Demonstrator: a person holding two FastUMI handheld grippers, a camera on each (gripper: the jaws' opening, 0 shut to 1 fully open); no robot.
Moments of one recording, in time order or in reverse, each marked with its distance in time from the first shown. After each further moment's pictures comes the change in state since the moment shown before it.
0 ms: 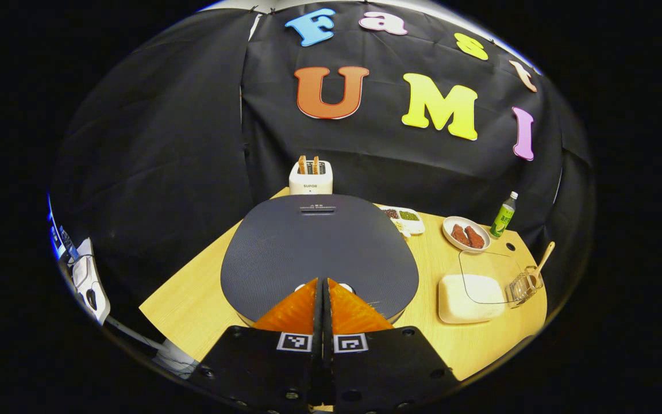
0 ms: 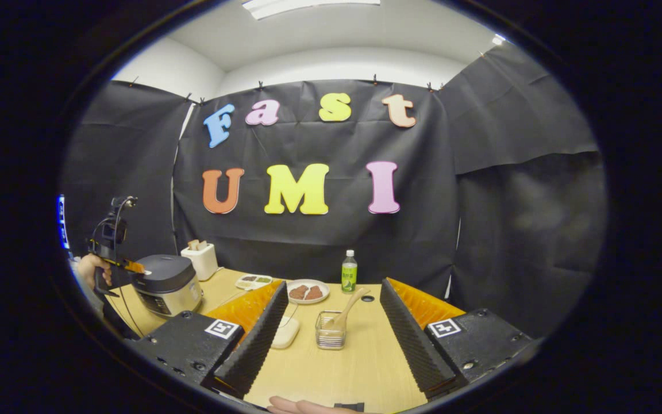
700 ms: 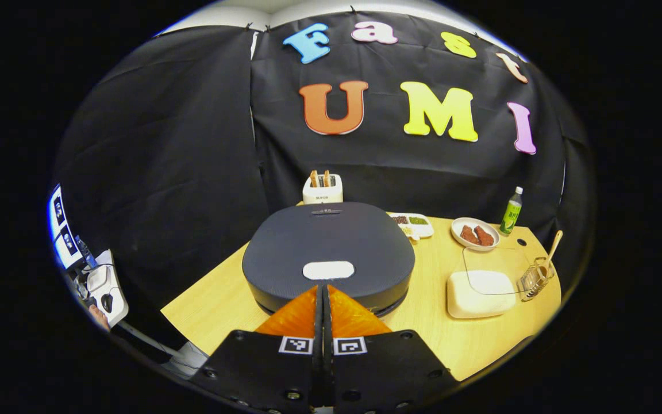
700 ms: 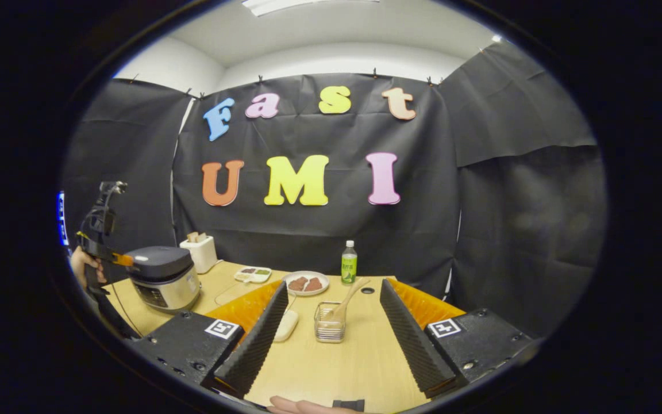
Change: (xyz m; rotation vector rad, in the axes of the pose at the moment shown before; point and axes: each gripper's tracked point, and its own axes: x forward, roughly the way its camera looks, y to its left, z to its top) left arm -0.061 -0.018 0.002 0.024 -0.122 0.037; right arm 0.004 -0.004 -0.029 0.000 0.038 -0.005
